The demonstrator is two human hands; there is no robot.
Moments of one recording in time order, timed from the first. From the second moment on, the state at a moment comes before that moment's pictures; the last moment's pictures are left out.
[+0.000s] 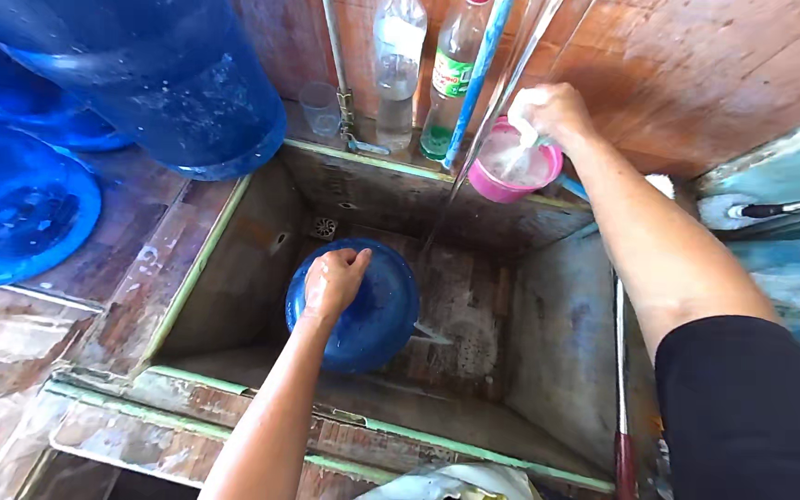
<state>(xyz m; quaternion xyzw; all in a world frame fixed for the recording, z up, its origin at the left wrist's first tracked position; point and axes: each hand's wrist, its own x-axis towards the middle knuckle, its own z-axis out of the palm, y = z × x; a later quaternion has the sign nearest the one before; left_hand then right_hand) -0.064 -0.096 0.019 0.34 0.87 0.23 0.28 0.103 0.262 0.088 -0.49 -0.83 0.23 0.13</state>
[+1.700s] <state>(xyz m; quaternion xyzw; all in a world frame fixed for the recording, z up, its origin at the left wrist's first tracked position) -0.028 -0.139 -0.006 0.28 0.74 0.51 0.35 0.141 -0.116 -0.060 -0.39 -0.80 0.37 0.27</state>
